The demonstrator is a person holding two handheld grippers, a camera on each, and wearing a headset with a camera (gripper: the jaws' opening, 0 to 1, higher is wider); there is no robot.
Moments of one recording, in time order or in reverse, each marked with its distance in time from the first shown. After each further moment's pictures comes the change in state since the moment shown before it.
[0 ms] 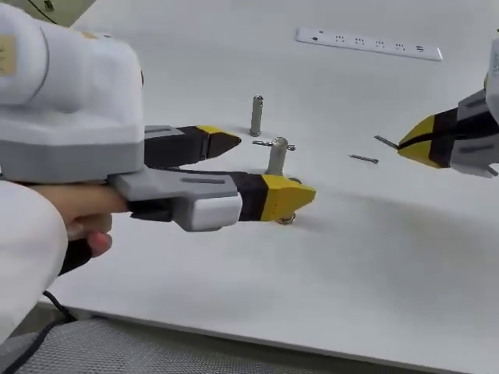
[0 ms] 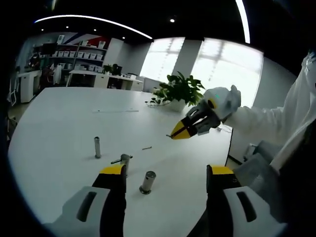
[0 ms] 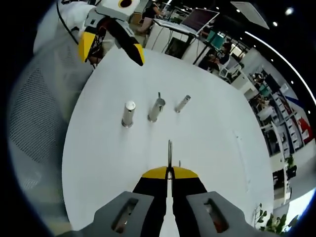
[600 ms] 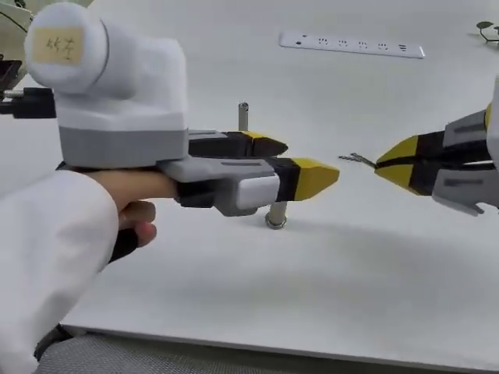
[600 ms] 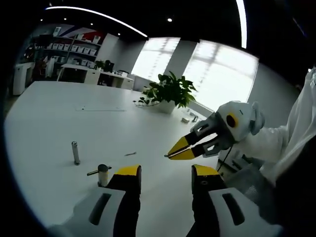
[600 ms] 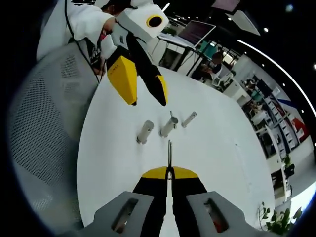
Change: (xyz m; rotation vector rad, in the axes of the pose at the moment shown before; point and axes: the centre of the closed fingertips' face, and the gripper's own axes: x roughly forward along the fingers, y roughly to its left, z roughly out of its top) left arm 0.039 -0.029 0.011 -0.048 0.001 -0.111; right arm -0.012 0.041 0.026 0.035 -0.084 -0.048
